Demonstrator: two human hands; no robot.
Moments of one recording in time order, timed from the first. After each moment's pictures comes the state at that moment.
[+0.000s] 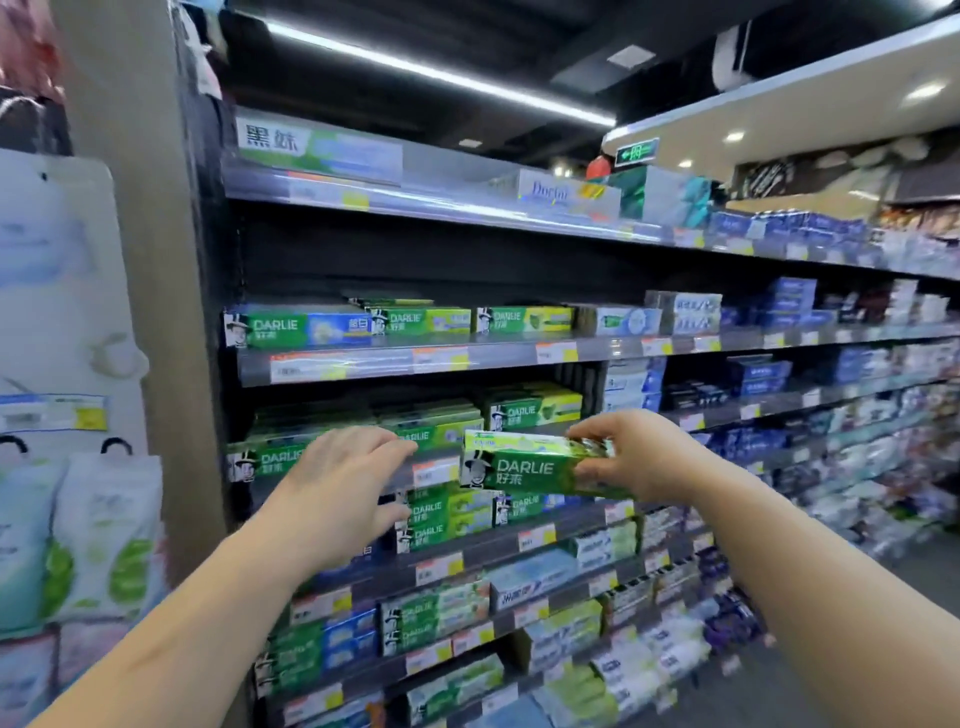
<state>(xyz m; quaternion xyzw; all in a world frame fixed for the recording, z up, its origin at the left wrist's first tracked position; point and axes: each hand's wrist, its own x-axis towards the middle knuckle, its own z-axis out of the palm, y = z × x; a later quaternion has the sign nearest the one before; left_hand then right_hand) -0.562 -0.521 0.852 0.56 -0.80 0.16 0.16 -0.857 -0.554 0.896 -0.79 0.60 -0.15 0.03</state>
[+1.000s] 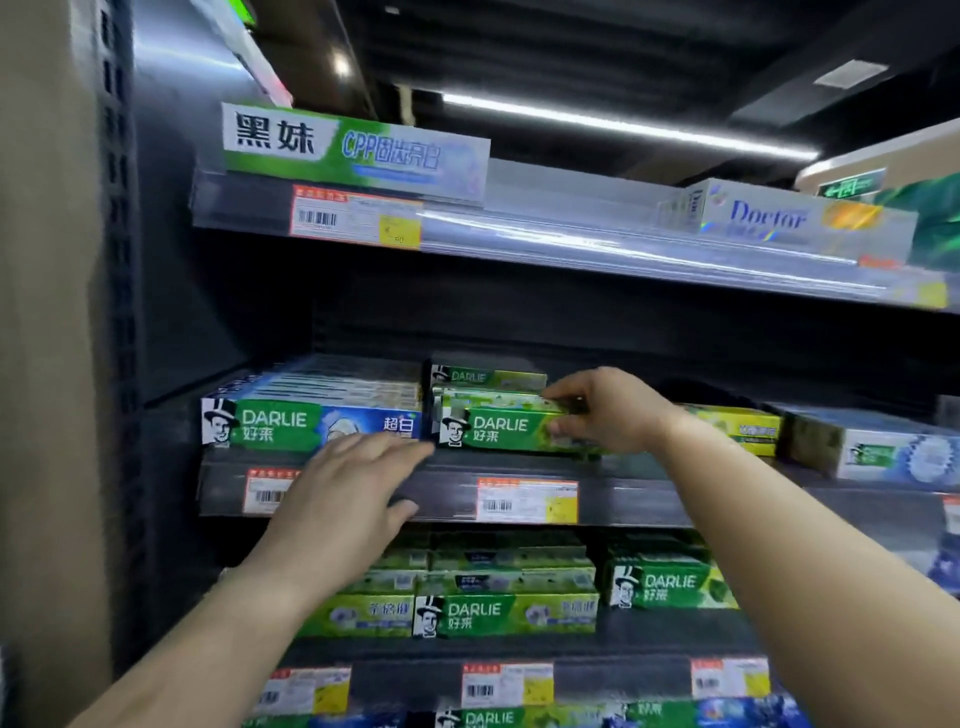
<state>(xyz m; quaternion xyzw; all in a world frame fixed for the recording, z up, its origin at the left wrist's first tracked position) -0.523 -0.738 0.886 0.65 -0.66 0.23 0.29 -0.735 -0.906 0.976 -0.89 0.41 -0.19 -0.03</state>
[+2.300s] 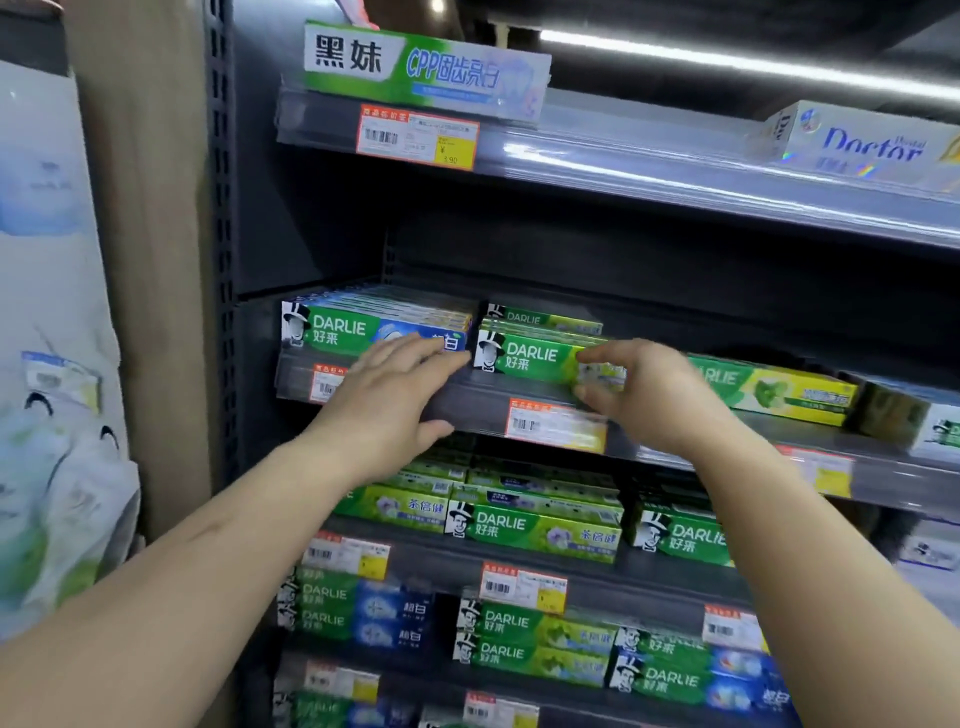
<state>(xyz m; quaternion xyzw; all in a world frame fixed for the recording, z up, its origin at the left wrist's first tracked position) -0.535 -0.724 0.888 0.70 -0.63 0.20 0.26 -0.751 -0.848 0.944 -0.89 0.37 -0.27 0.02</state>
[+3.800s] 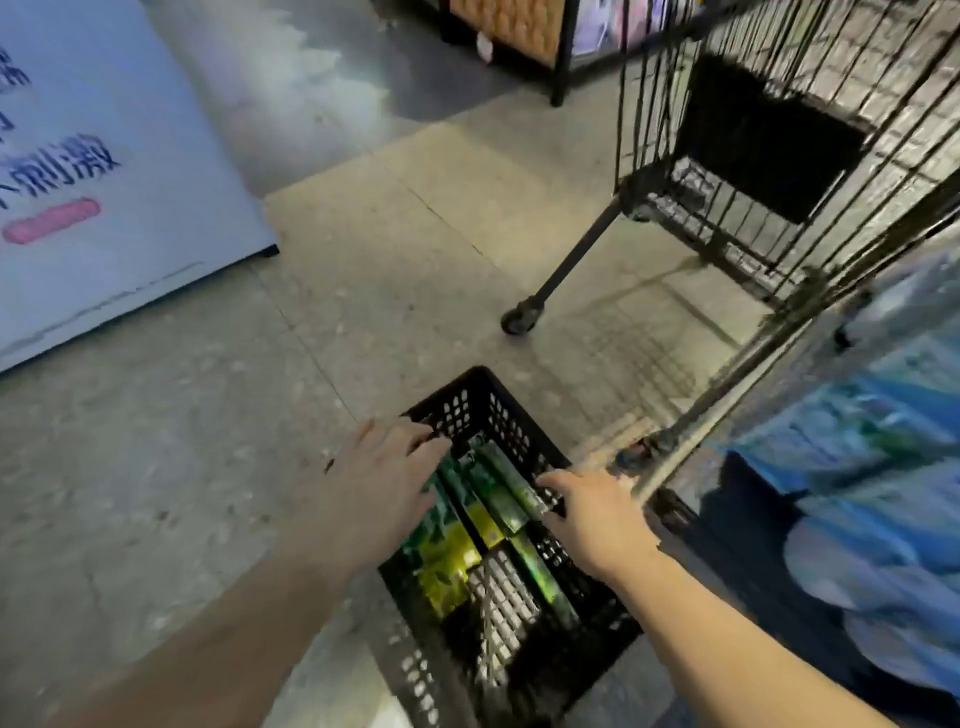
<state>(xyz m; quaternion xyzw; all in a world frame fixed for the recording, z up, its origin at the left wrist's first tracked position) 0.013 -0.004 0.287 0.94 -0.34 0.00 0.01 -0.044 -0.234 0.232 -0.96 0.03 0.20 0.19</state>
